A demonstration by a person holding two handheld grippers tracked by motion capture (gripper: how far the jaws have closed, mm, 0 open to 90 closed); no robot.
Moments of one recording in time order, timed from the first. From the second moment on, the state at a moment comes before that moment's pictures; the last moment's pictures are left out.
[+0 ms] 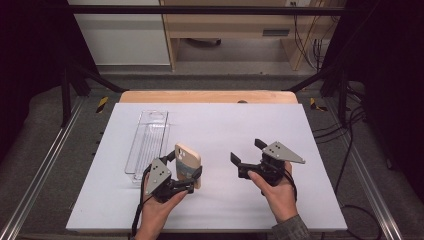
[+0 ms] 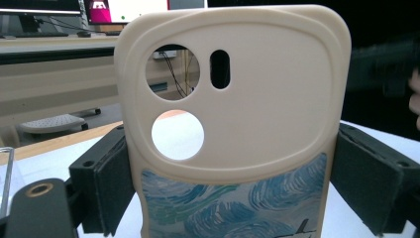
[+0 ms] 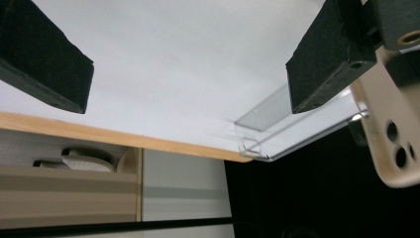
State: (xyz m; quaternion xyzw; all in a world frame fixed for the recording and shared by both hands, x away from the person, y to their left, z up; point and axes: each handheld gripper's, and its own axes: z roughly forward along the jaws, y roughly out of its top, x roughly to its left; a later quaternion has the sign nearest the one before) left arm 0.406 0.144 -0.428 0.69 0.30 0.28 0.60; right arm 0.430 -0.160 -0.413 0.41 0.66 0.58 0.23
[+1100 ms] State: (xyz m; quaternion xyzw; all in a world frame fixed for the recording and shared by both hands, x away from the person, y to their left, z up) left arm 0.476 0.180 -0.340 0.66 0.36 0.35 0.56; right arm 0.403 -0.221 -0.481 0.41 0.67 0.54 0.29
